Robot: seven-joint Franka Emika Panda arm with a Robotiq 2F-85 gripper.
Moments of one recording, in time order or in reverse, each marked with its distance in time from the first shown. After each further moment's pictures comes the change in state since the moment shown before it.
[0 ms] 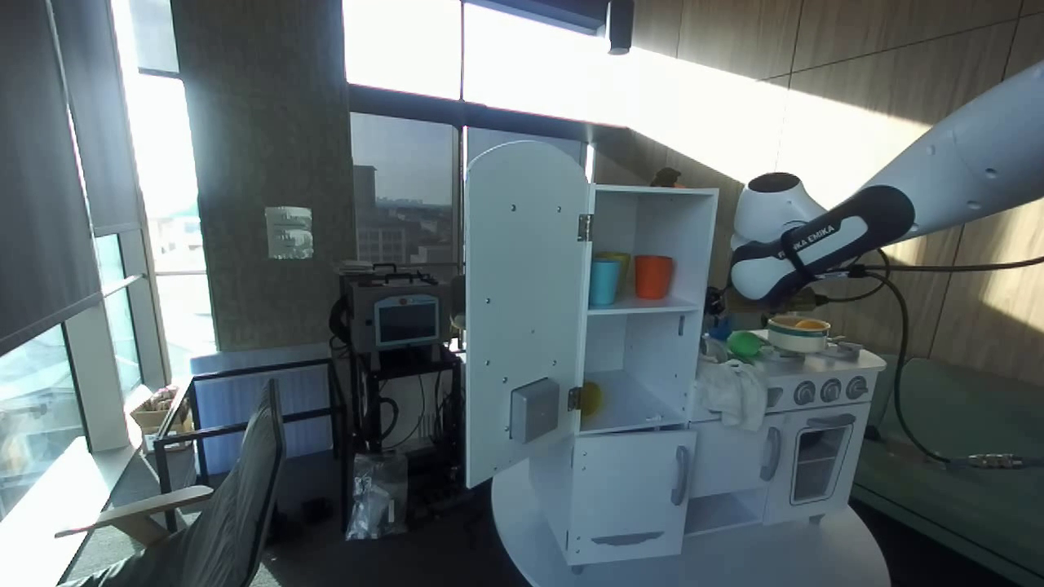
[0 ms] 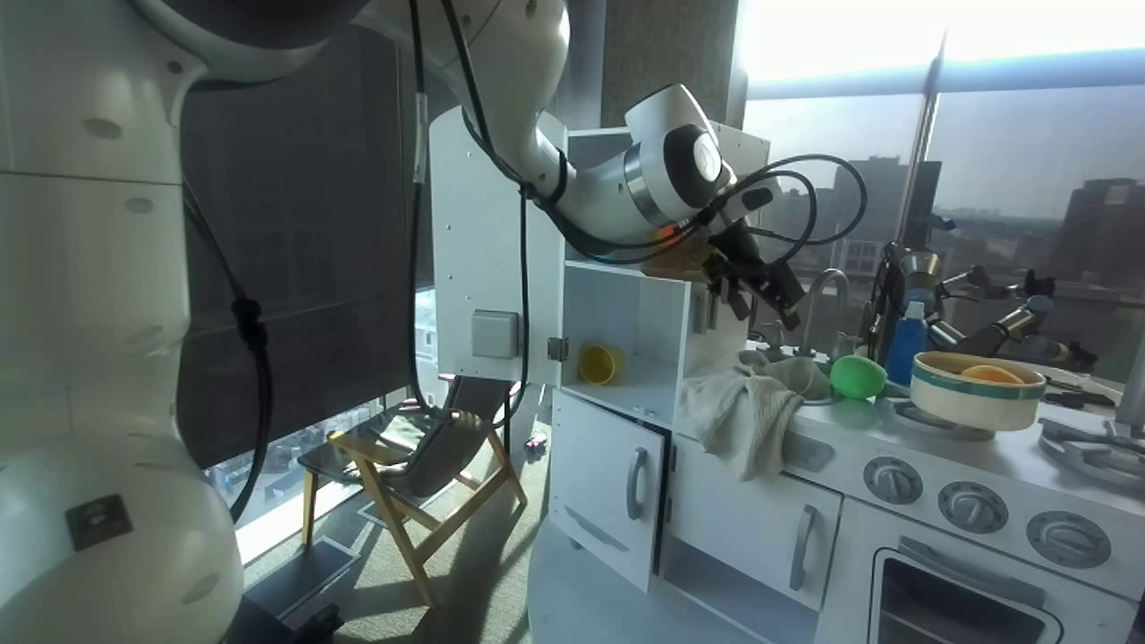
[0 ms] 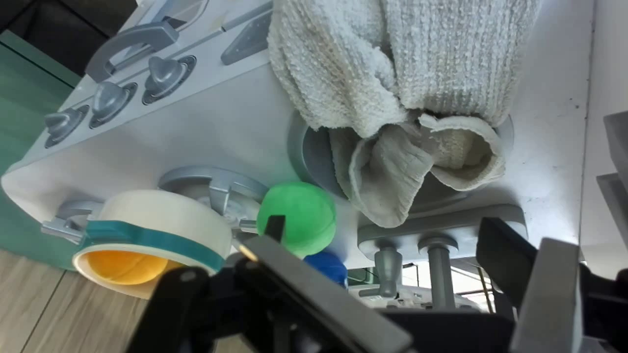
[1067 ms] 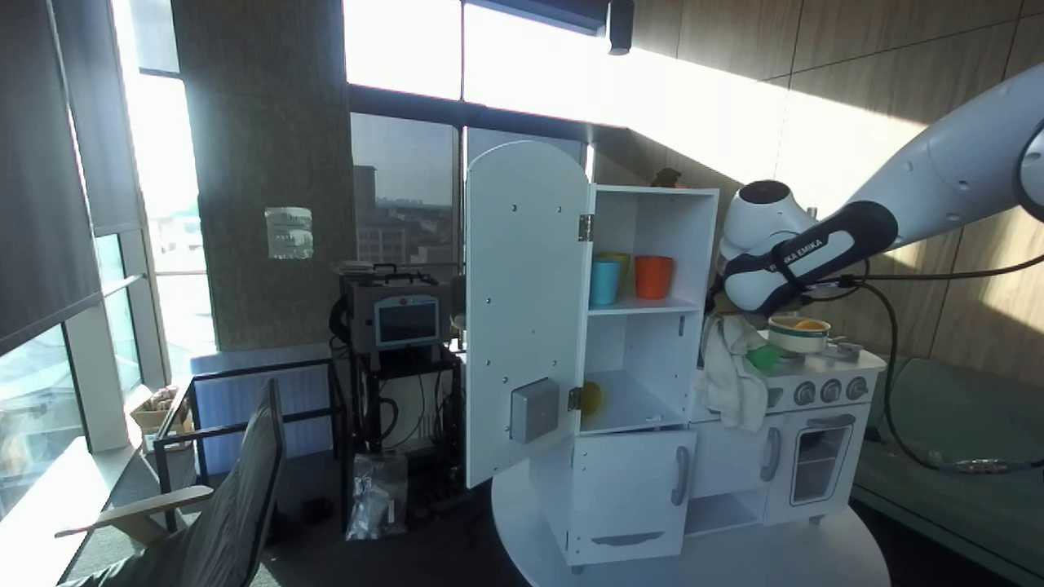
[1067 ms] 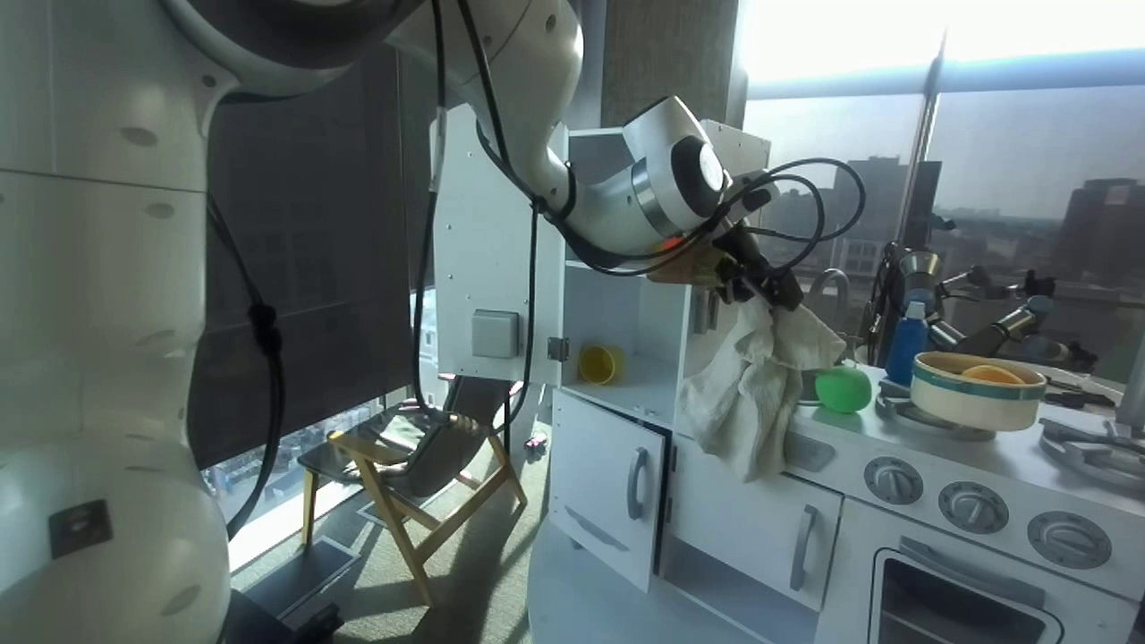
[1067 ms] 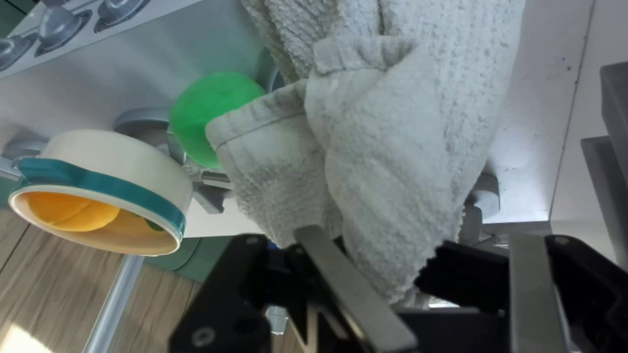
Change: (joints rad) arm -0.062 0.065 0.066 0.047 -0.070 0.112 -0.012
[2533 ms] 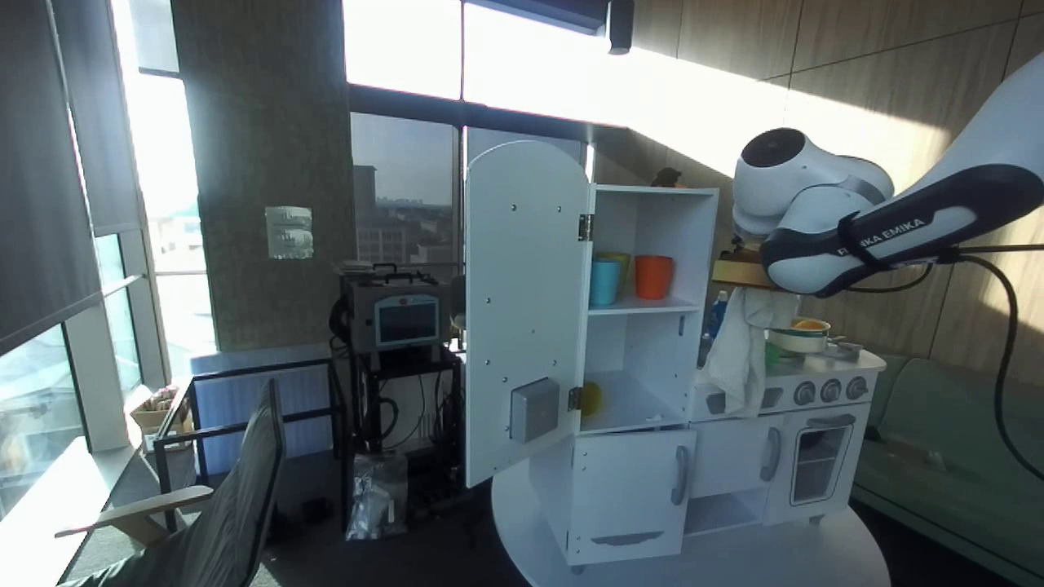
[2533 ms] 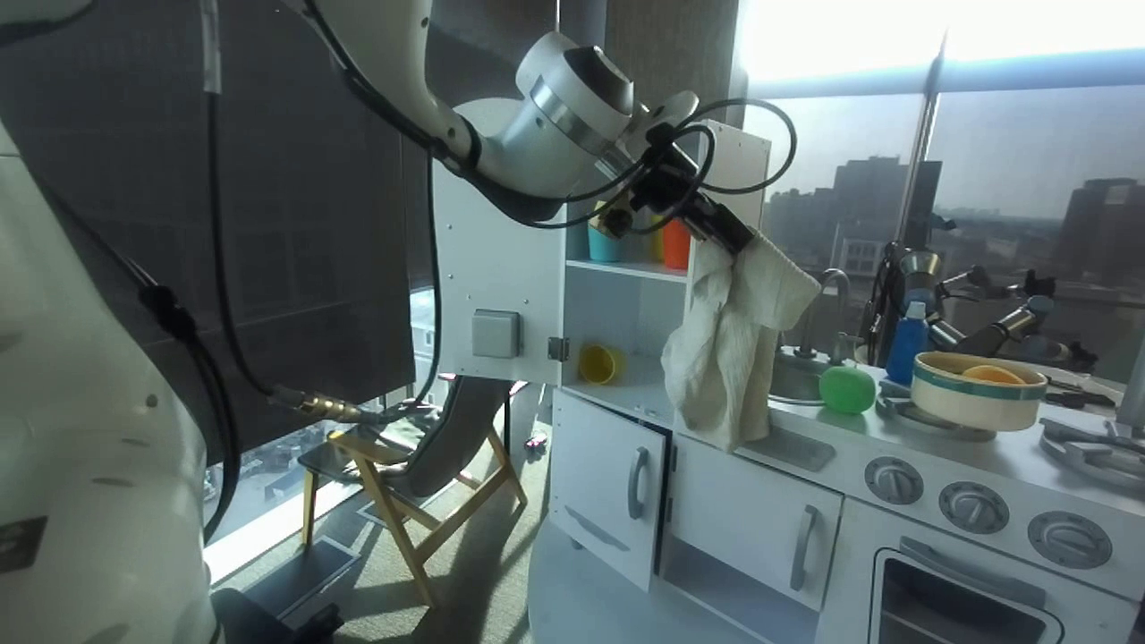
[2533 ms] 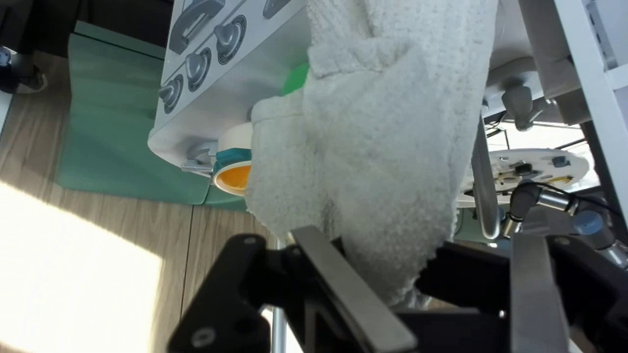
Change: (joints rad) arm -0.211 -0.358 0.294 -0.218 -0.327 -0.184 0.675
